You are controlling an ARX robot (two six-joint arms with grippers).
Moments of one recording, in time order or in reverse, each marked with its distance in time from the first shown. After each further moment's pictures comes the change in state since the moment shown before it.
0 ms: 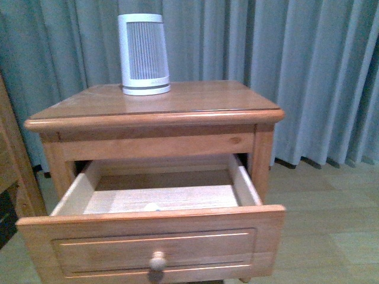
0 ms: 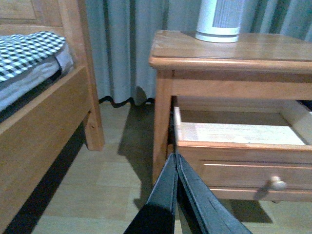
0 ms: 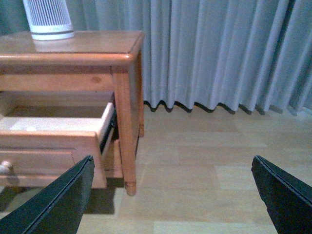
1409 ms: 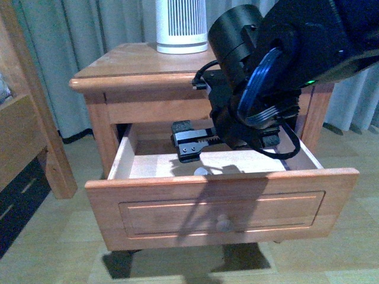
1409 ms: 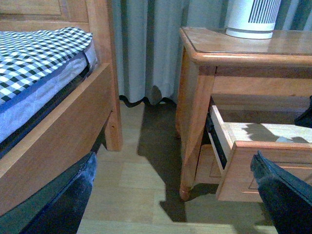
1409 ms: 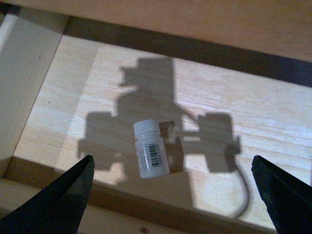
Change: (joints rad) left arm -0.001 -0.059 -0.065 0.008 -0.001 0.002; right arm 0.389 2.158 1.495 -0.132 0.081 0.101
